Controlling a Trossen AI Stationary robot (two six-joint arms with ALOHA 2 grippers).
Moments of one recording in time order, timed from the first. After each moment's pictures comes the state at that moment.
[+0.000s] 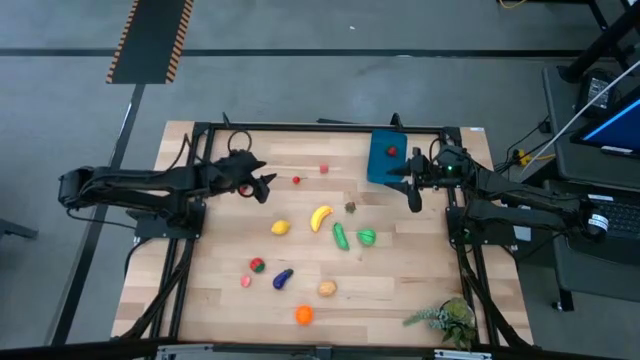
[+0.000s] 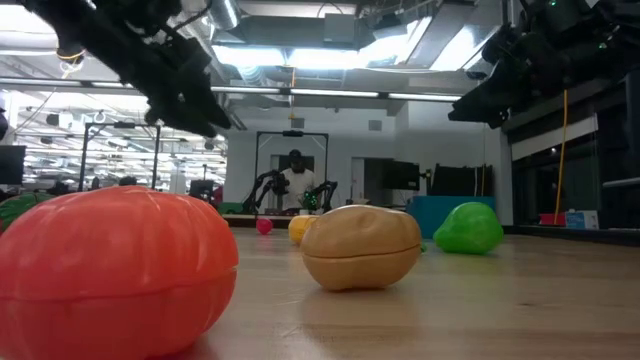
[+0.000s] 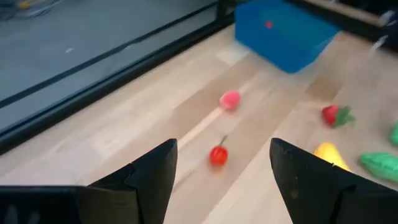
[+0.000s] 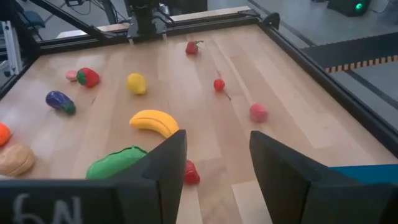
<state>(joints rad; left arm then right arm) 0.19 0.91 0.52 -0.19 -0.43 -0.39 -0.47 0.71 0.39 -0.03 -0.31 -0.04</state>
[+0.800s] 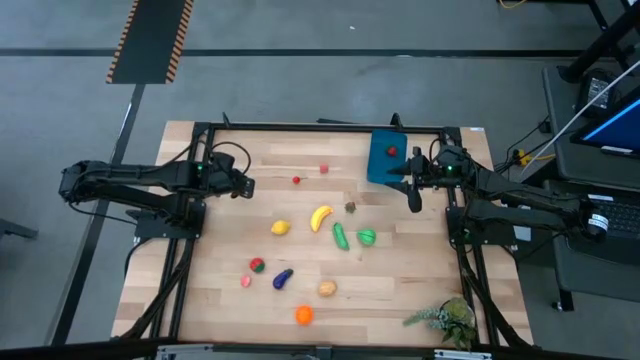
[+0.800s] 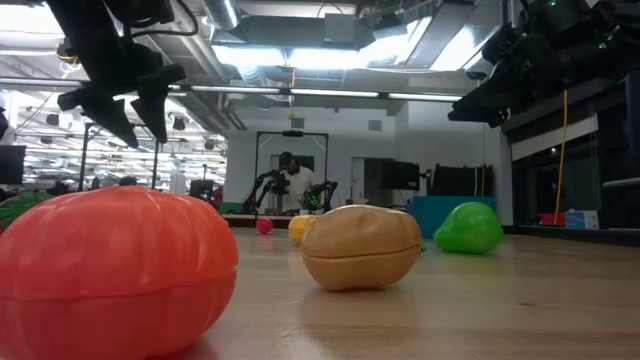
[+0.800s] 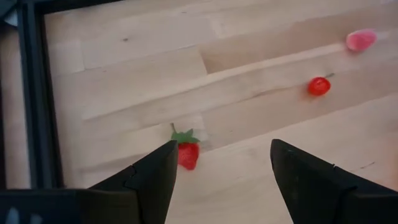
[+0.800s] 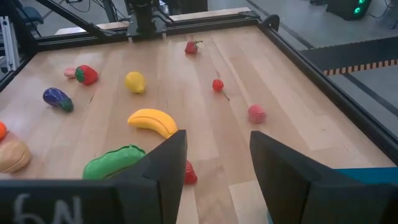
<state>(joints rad) 0.10 0.92 0.70 -0.97 -0.55 -1.12 -0.47 0.71 0.39 -0.03 -0.30 -0.06</state>
